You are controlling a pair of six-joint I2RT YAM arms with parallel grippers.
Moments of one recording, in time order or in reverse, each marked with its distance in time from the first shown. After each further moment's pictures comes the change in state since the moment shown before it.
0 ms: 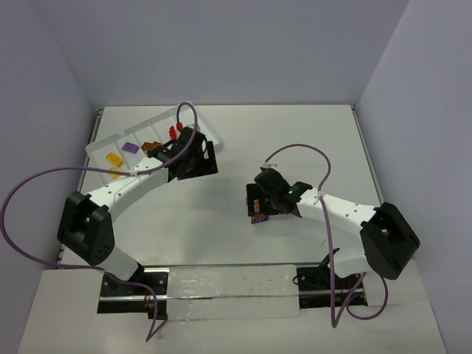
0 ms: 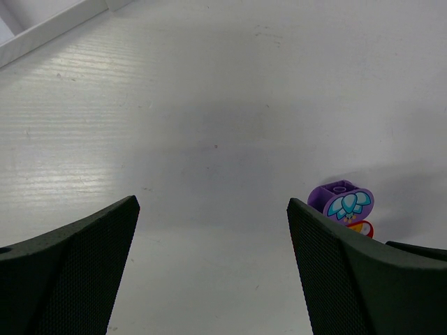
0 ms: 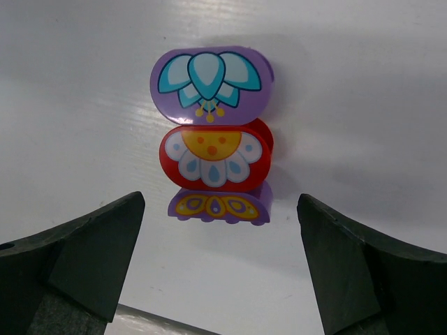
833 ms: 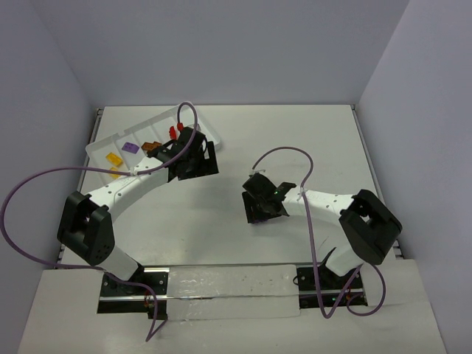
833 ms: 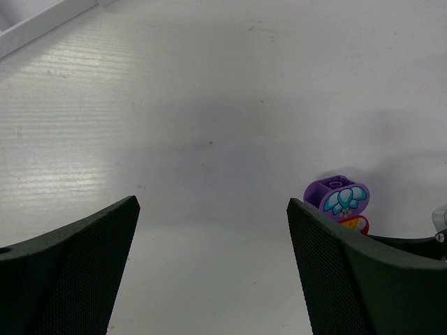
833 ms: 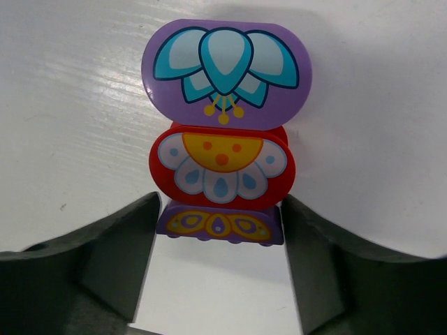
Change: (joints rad) left arm 0.000 0.000 0.000 0.001 0.023 0.001; right arm 0.072 0.158 0.044 -0.014 0.030 -0.057
